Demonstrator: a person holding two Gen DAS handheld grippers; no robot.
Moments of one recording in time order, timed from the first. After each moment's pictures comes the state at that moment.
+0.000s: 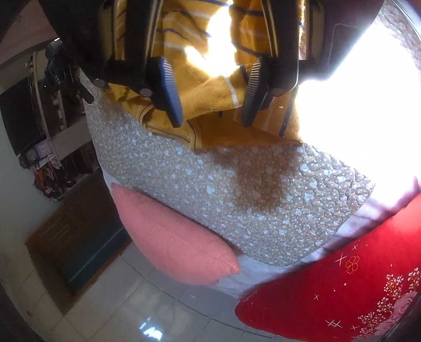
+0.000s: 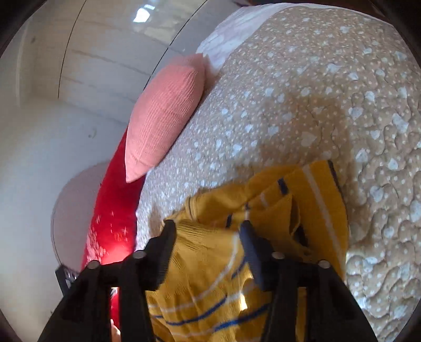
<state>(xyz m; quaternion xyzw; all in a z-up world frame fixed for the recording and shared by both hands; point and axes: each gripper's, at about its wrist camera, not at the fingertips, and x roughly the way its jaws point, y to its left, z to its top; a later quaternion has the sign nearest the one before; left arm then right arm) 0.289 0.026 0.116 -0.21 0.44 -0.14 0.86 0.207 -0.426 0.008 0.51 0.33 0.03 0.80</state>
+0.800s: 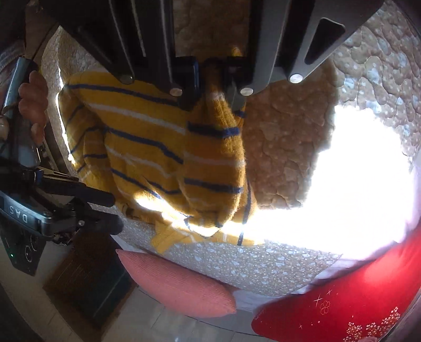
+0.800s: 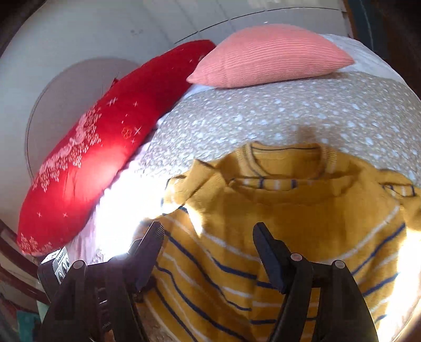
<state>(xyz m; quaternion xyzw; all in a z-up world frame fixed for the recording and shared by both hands) 0.174 0.048 0.022 -0.12 0.47 -0.19 0.86 0.240 -0.162 0.071 0.16 0.46 0.16 0.86</state>
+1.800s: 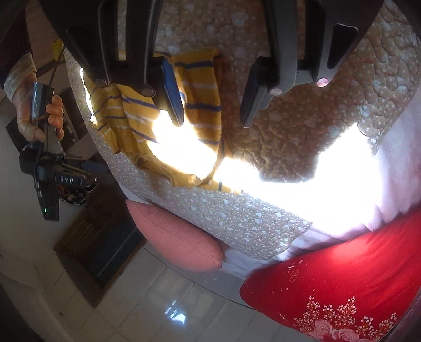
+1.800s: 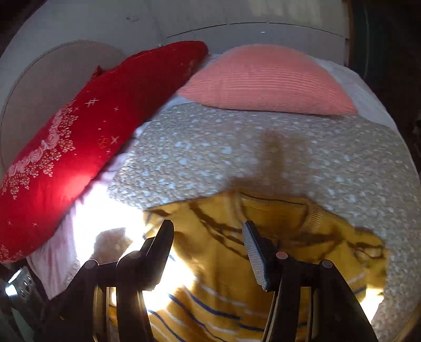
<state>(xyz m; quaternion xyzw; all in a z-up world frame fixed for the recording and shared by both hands) 0.154 0.104 0.058 -0.20 0.37 -0.20 0.88 0.261 -0.207 0.109 0.10 0.46 0.03 0.88</state>
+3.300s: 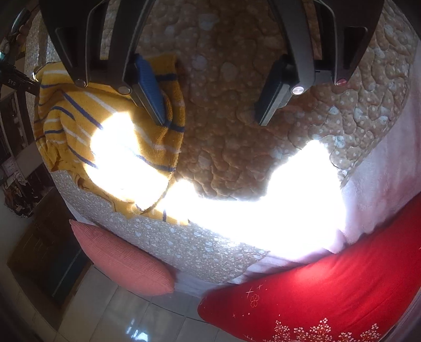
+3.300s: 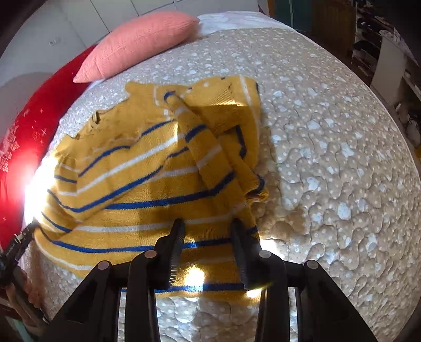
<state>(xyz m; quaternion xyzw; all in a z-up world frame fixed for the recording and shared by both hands) 0.162 0.095 0.018 -0.14 0.45 -0.06 0.88 0.103 -0.324 0.019 0.20 0.49 -0.08 0.84</state>
